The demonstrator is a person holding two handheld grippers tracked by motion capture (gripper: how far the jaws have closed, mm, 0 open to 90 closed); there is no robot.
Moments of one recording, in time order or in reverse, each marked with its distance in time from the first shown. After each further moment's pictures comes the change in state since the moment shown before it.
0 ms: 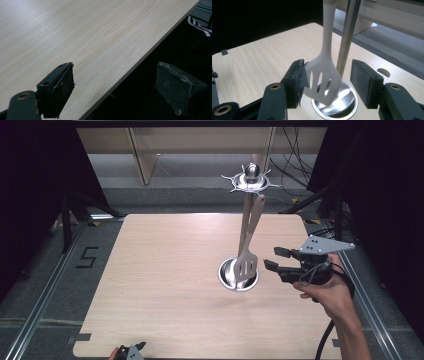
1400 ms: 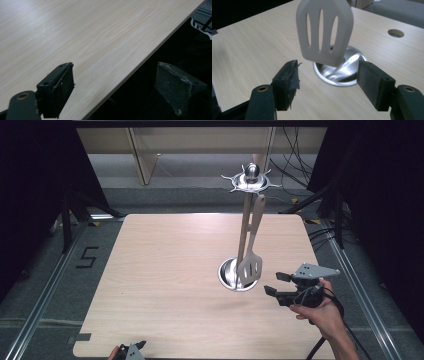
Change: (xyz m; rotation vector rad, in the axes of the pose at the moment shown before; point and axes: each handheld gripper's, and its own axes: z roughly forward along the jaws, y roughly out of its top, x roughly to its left) left arm 0.003 0.003 -0.001 0.003 -0.005 0.016; right arm 0.001 -0.083 0.018 0.138 0.010 0.120
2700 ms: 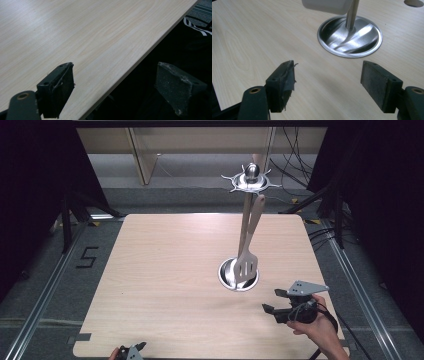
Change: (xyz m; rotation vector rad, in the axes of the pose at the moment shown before) left arm -0.005 -0.003 -0.001 -0.004 -0.001 -0.019; right arm 0.005 -0.047 0.018 0.083 0.004 -0.015
